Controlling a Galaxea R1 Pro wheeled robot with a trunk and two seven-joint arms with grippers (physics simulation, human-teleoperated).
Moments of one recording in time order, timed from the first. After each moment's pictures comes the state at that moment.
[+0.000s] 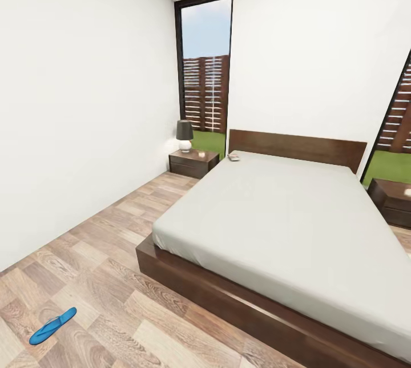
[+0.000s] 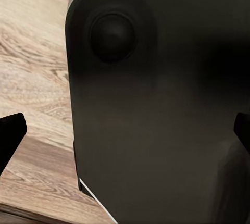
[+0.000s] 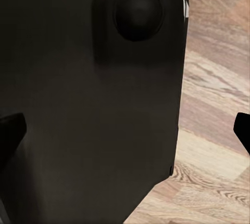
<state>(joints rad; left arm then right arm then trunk) 0.00 0.00 0.00 -0.05 0.00 0.01 0.00 0.00 0.00 0.00 0.00 0.00 0.00 0.01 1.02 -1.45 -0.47</state>
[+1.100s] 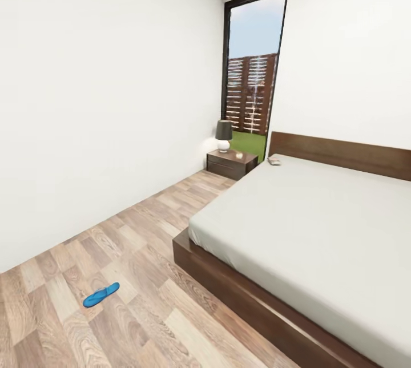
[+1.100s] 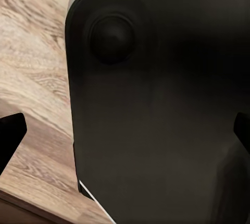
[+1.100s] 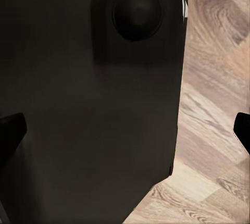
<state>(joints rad) 0.00 0.00 0.00 -0.05 0.00 0.00 0.00 0.00 0.00 0.00 0.00 0.00 0.01 0.00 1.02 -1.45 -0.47</state>
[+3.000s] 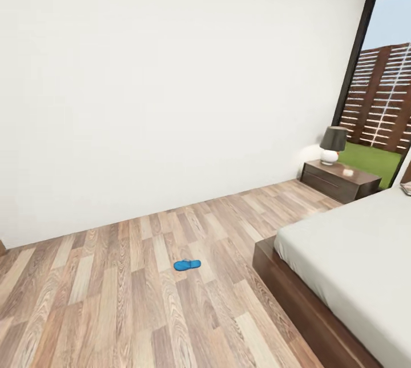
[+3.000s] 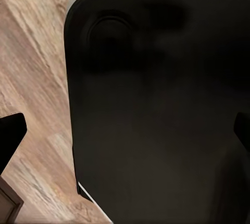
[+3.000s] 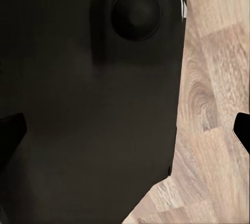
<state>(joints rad) 0.00 -0.01 0.00 -0.05 0.00 0.00 0.00 0.00 0.00 0.00 0.00 0.00 0.01 0.00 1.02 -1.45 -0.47</state>
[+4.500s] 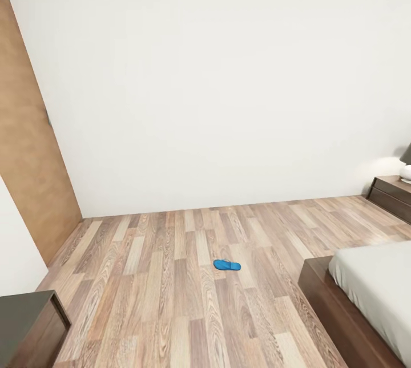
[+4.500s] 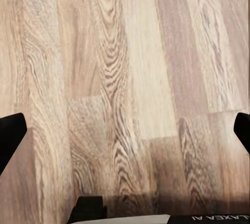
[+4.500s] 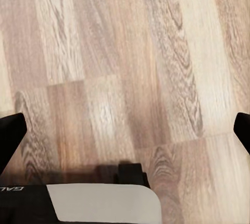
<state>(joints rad) -0.01 -0.05 0.00 -0.53 0.01 -0.10 0.00 0.00 -0.02 -0.04 -0.52 0.00 -0.01 0.01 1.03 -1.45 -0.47</state>
